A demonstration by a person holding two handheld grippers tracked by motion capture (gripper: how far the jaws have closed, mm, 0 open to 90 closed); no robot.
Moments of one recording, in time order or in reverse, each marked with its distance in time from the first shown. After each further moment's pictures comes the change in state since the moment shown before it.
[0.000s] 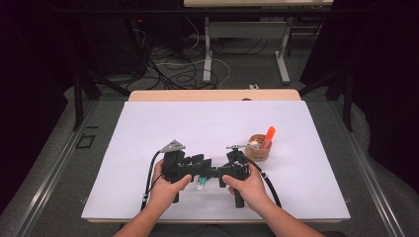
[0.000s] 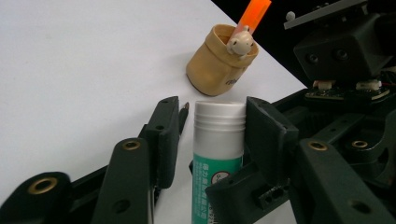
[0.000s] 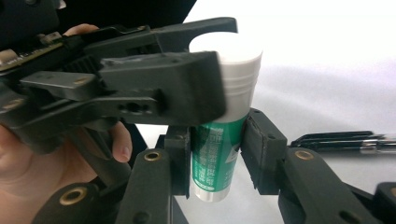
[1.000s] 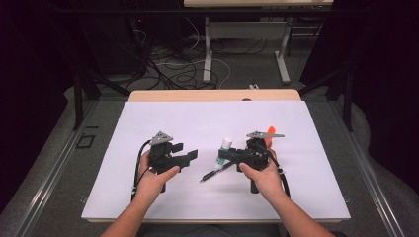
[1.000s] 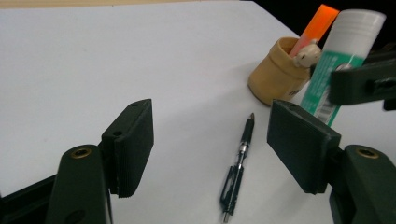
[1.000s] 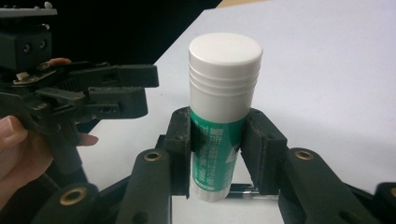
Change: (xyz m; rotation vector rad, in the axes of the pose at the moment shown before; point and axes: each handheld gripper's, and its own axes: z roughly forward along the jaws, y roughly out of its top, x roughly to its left) left arm 0.028 0.015 -0.019 -0.005 0.198 0.070; right arm -0.007 0.026 -0.052 -0.219 -0.176 -0.196
